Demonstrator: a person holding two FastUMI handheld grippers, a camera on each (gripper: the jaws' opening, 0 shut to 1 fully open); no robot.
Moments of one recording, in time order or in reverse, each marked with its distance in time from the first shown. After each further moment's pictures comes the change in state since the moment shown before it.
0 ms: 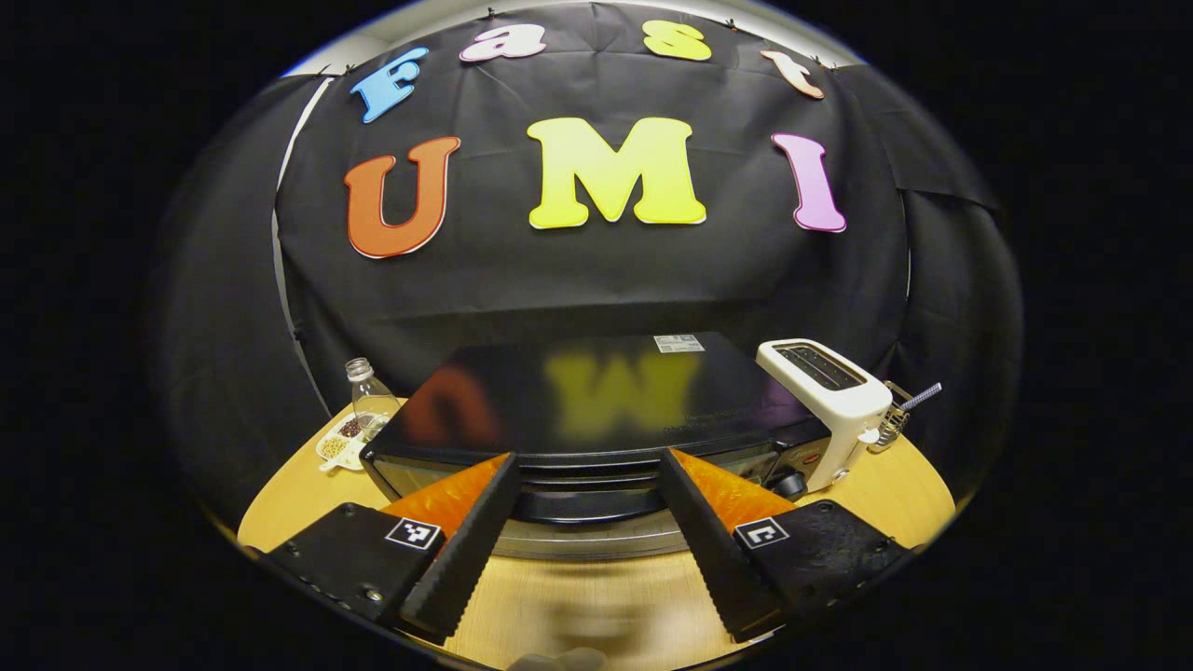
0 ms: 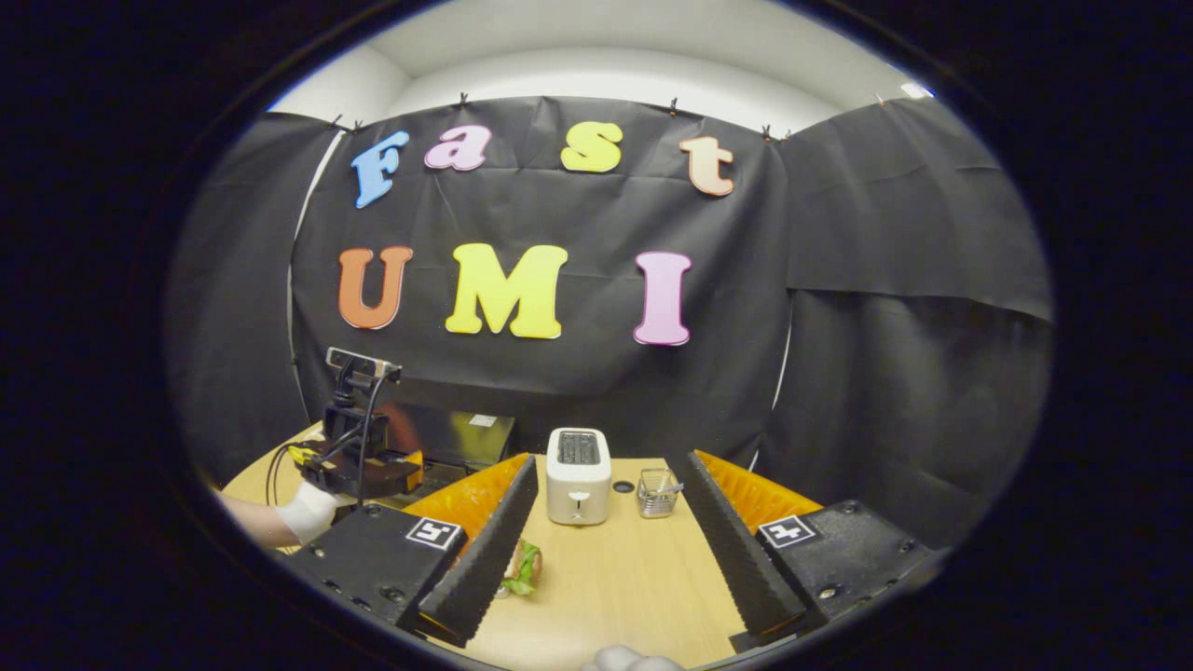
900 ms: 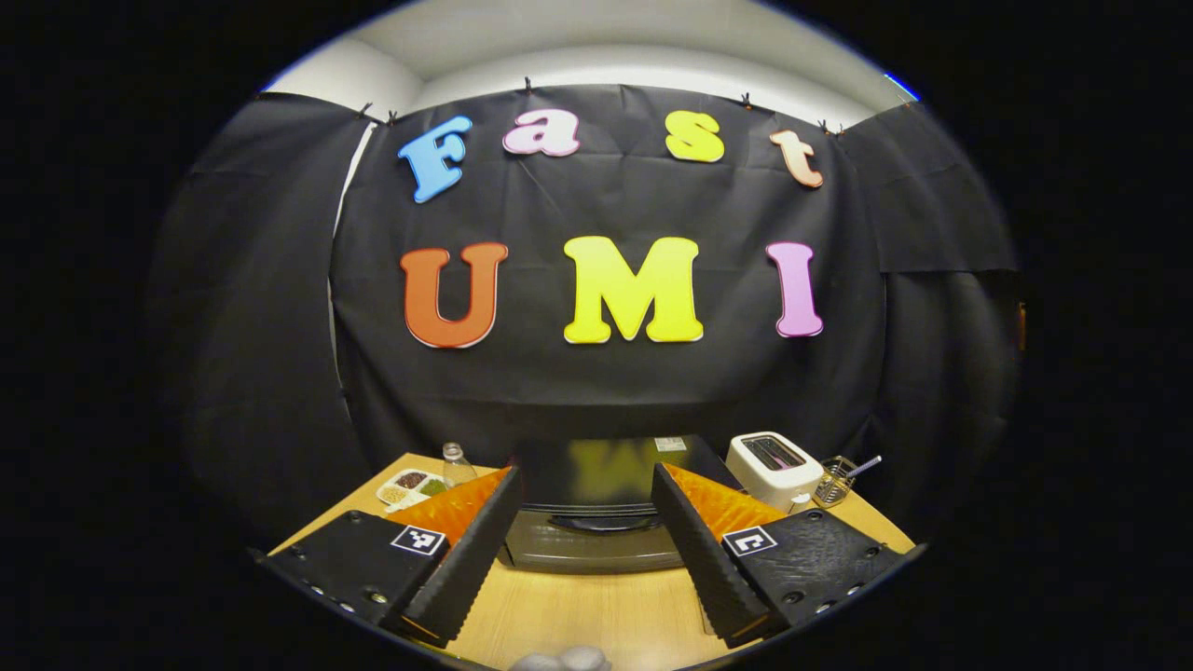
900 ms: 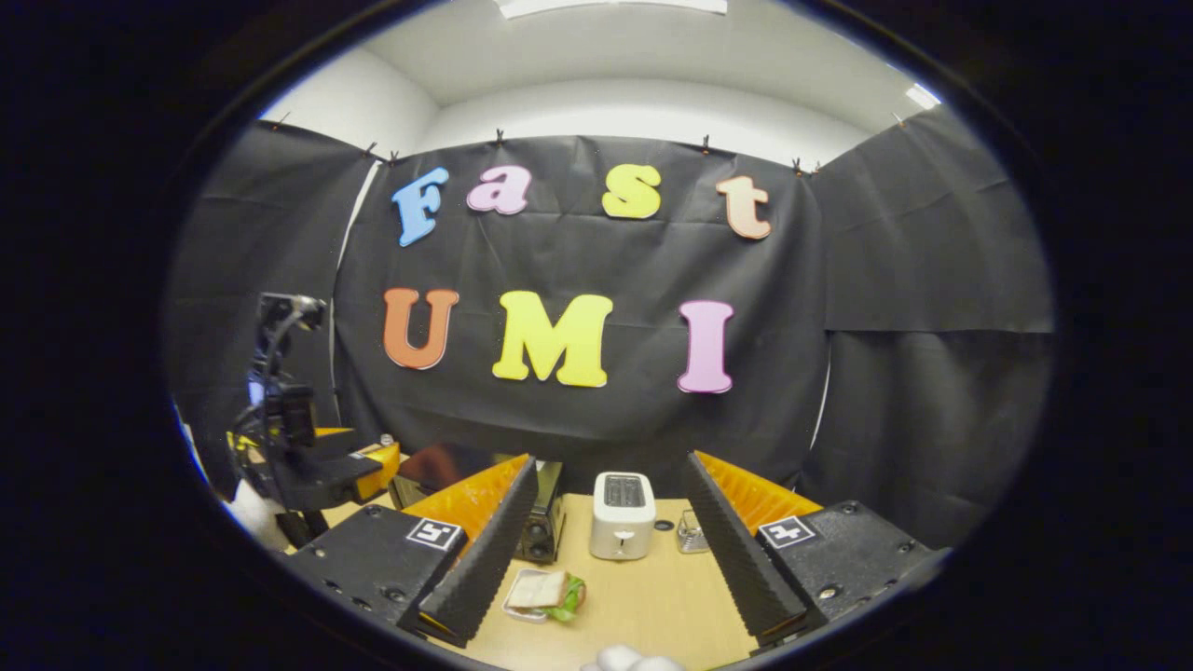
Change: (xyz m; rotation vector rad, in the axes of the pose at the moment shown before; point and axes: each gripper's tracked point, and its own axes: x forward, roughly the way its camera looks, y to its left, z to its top) left arm -0.128 0.026 0.088 -0.042 -0.223 0.019; right arm -0.015 0.035 0.050 -0.010 -0.137 0.109
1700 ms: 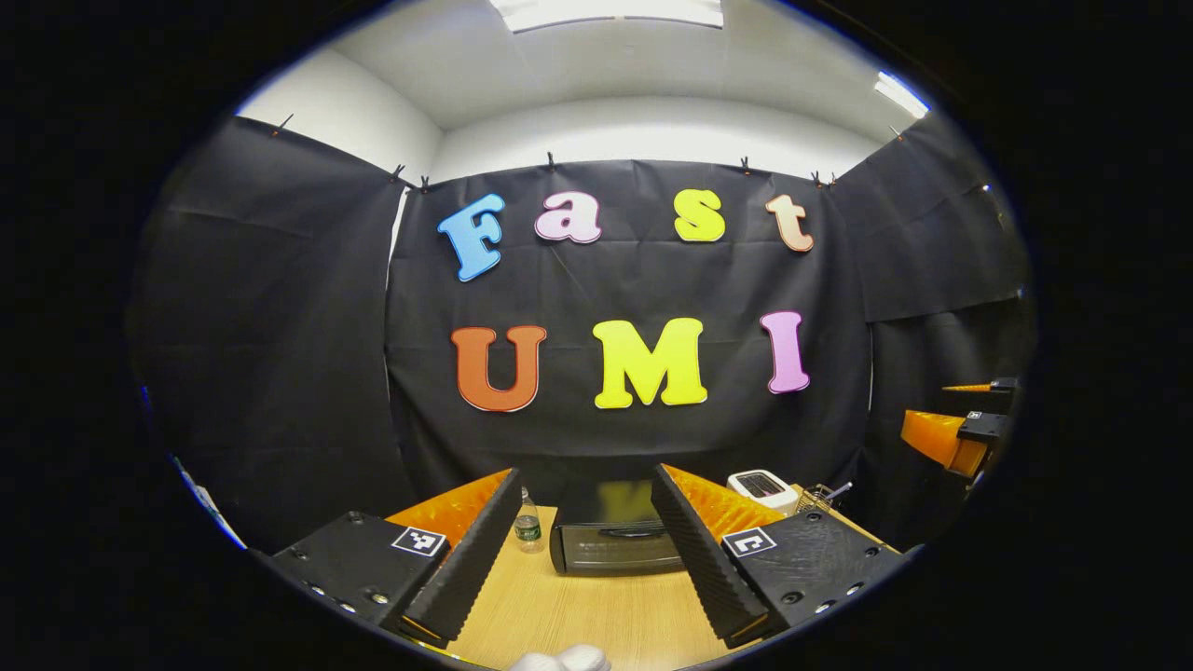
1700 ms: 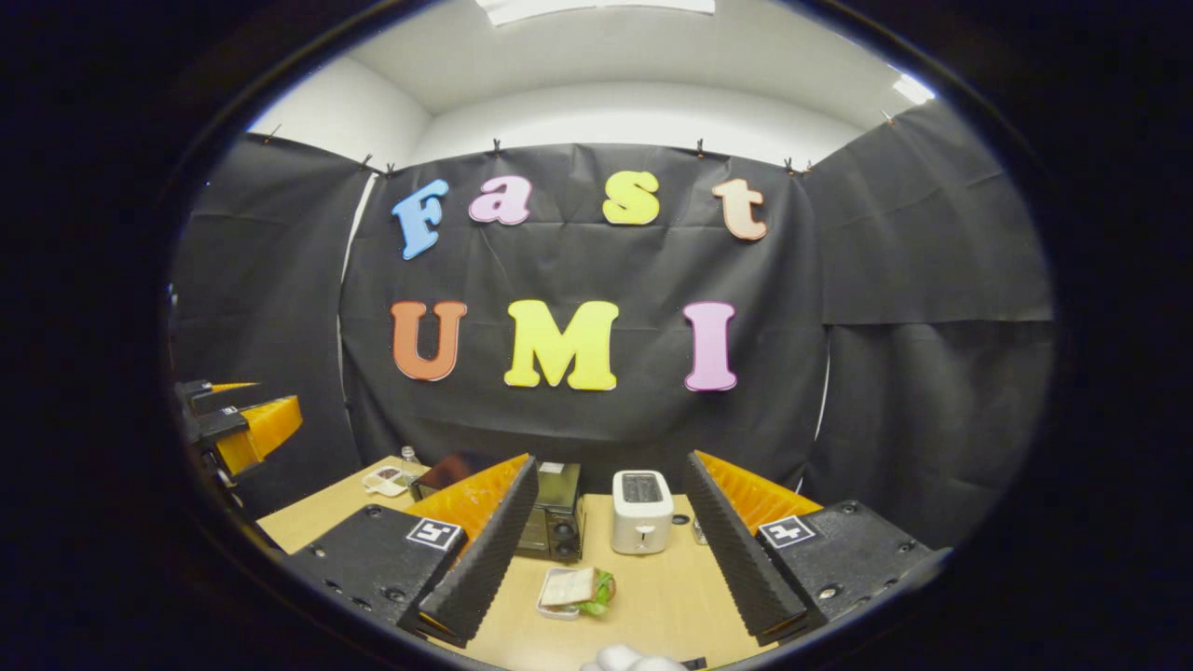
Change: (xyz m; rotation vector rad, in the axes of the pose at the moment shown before) left arm -0.181 0.045 0.098 0.025 -0.190 0.055; right arm -0.034 0.036 0.016 0.044 -0.010 0.012
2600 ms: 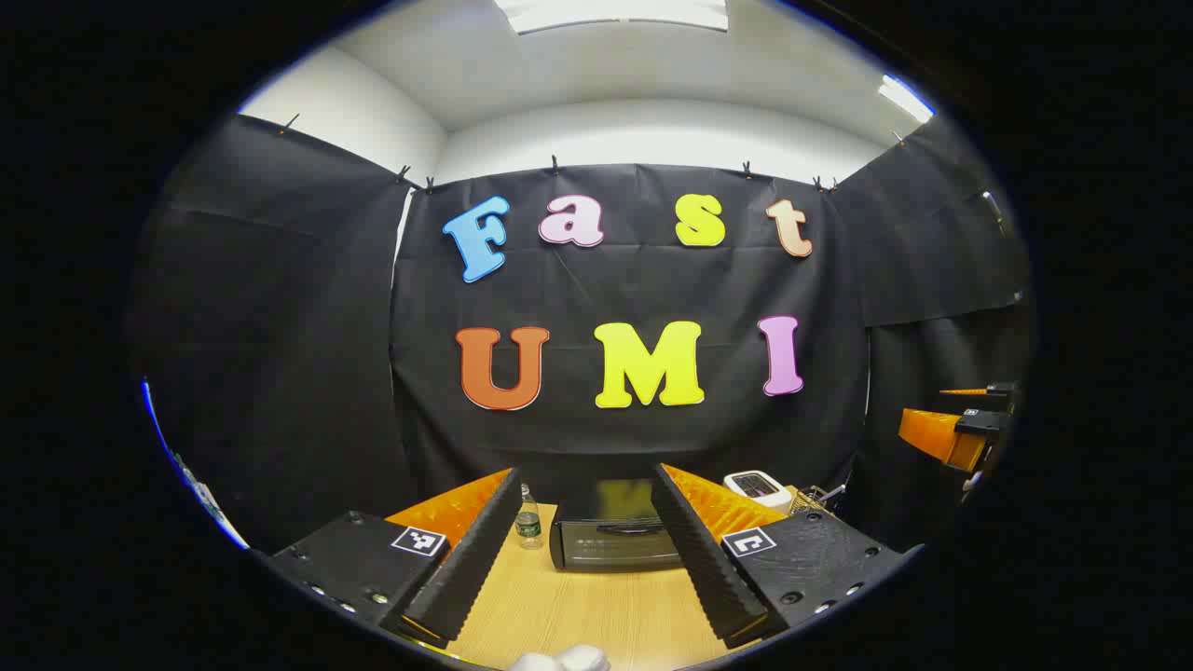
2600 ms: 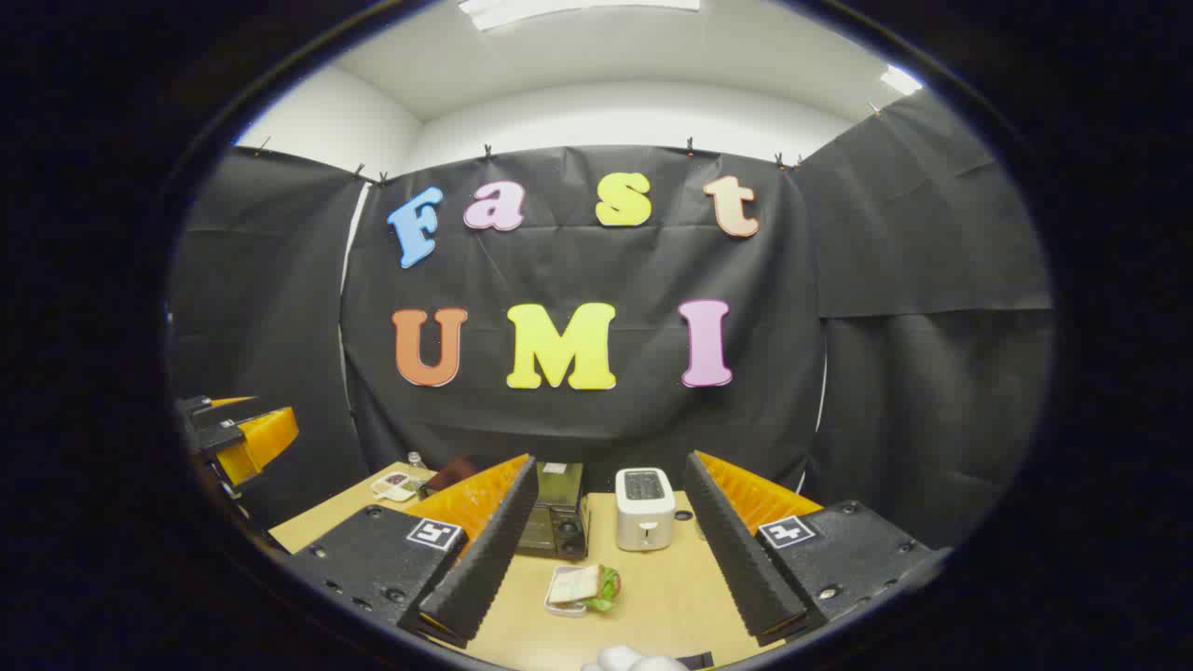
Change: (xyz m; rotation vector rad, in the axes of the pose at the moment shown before) left arm -0.022 -0.003 0.008 -0.005 -0.006 0.005; right arm -0.017 -0.008 0.003 0.042 0.008 -0.002
